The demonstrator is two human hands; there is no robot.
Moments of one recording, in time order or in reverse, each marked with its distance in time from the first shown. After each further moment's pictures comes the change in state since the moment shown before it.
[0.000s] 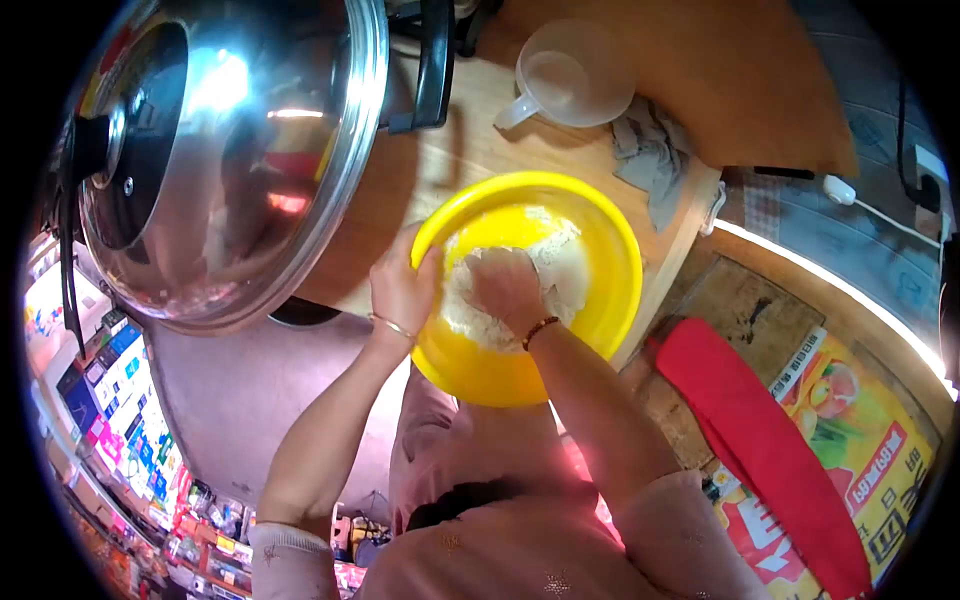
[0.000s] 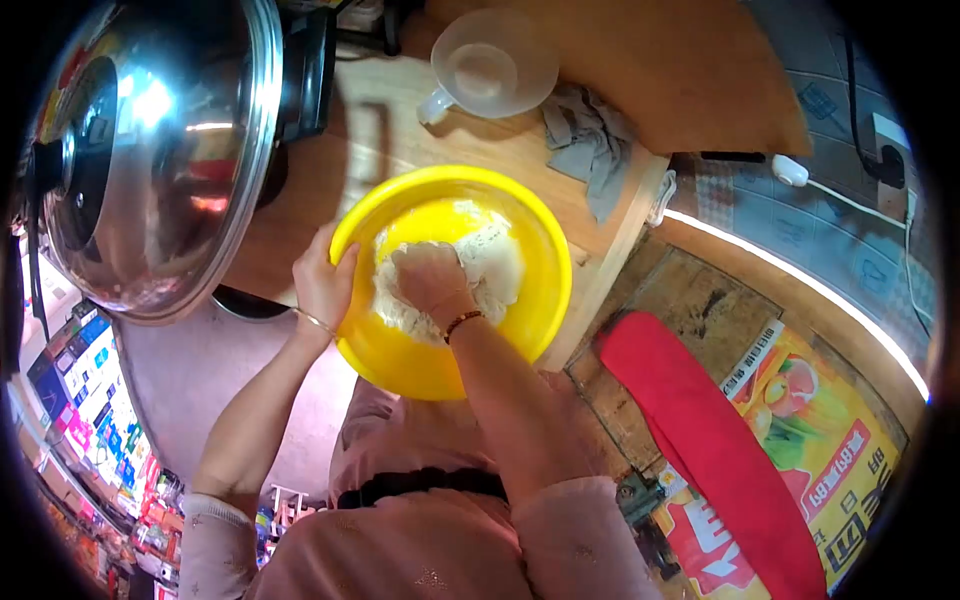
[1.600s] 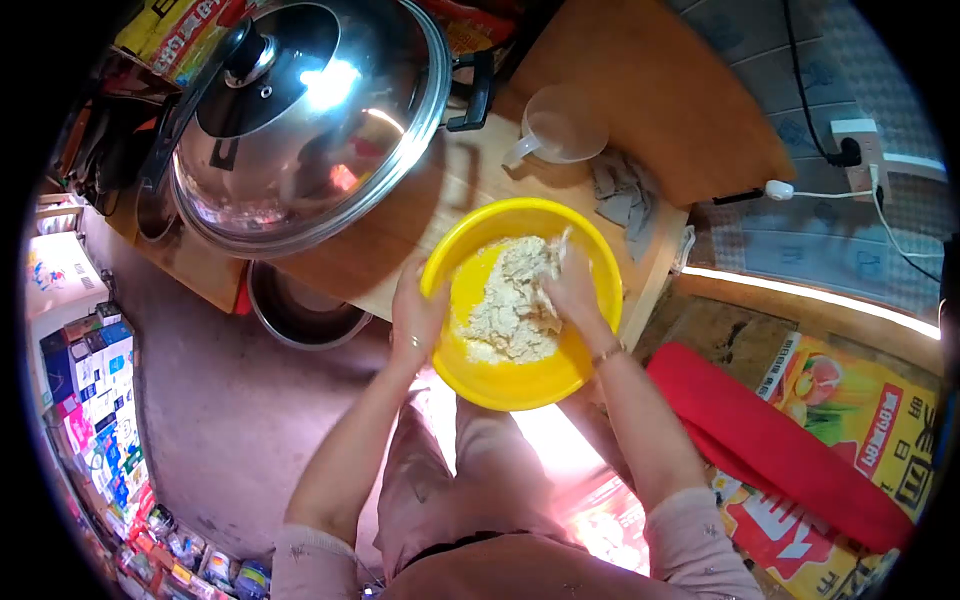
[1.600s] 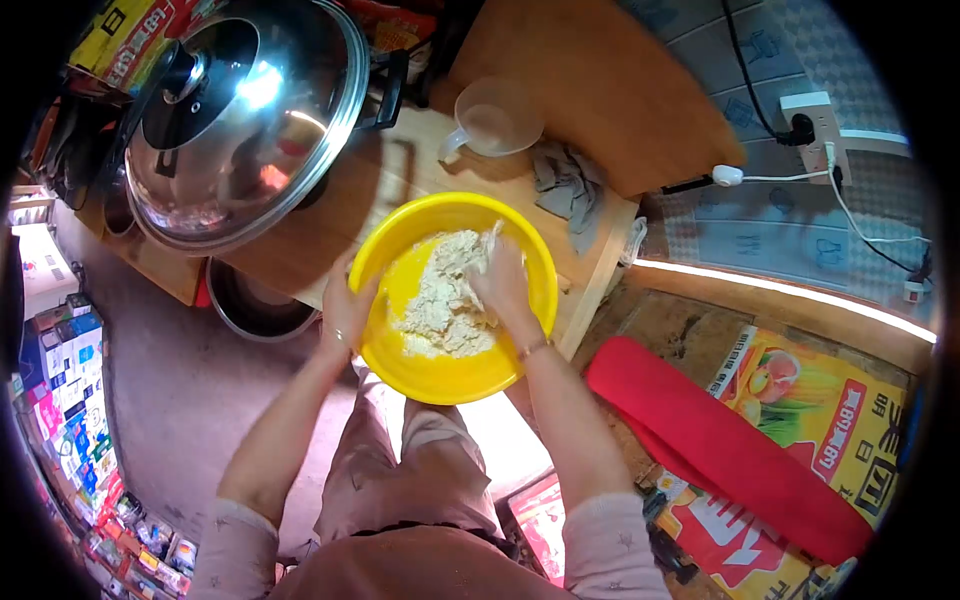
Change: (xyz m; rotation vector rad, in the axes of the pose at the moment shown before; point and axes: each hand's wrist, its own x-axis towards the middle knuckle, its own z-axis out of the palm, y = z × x) left_hand -0.064 -0.018 0.006 -0.177 0.134 -0.100; right_hand -0.031 0.048 -0.074 0.379 0.077 0.440
